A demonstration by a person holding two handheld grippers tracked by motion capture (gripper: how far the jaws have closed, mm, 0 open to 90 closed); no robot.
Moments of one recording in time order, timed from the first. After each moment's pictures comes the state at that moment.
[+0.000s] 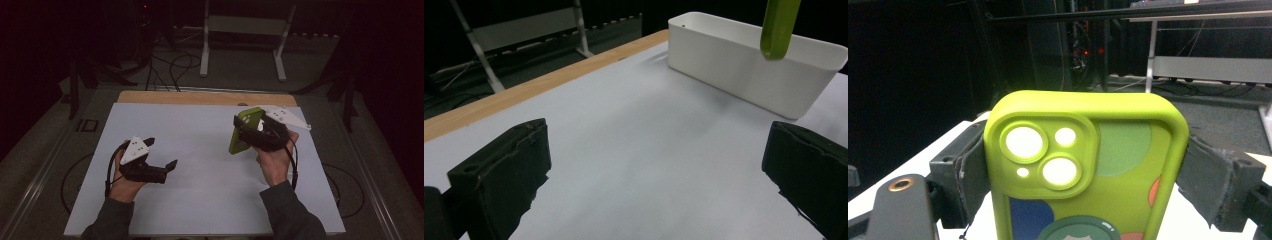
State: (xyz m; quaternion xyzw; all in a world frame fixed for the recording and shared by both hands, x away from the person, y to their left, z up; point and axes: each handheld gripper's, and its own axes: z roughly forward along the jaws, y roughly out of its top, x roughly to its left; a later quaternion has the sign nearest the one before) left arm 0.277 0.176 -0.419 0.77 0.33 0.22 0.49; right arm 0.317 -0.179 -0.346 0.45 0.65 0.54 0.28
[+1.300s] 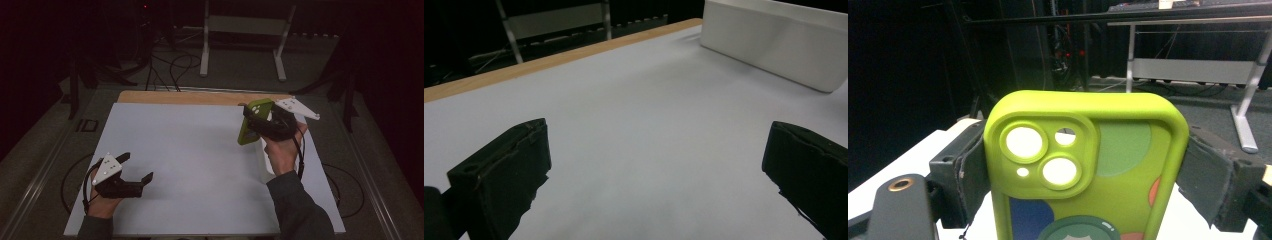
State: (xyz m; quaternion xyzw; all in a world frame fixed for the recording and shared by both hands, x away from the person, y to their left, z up) left arm 0.248 0.233 -0.459 0.75 0.37 0.24 0.49; right arm 0.337 -0.198 -0.336 0.47 0.64 0.52 0.30
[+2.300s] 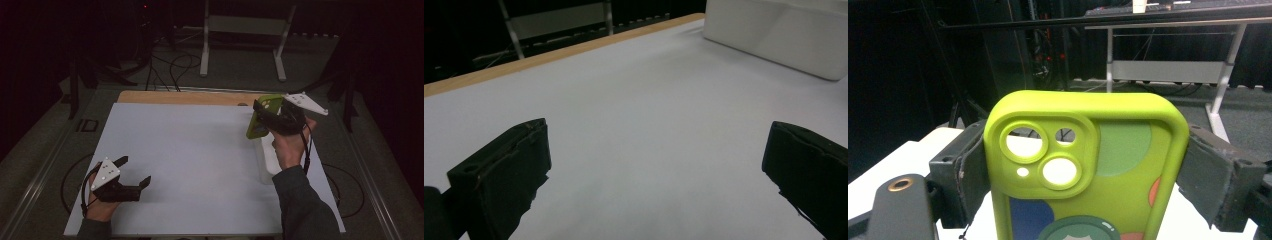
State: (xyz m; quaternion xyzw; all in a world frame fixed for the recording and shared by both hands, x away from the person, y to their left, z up) left arm 0.243 0.239 -0.471 0.75 0.37 0.25 0.49; right arm 0.350 -0.218 -0.334 0.49 0.62 0.51 0.32
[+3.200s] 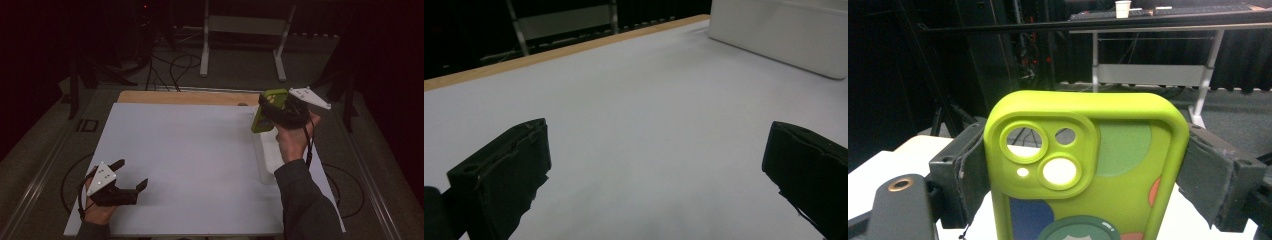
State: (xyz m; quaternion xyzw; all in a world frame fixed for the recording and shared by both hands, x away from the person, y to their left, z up) left arm 0.234 0.247 -0.478 0.74 0.38 0.25 0.49; right arm 0.367 -0.229 -0.333 0.50 0.61 0.50 0.34
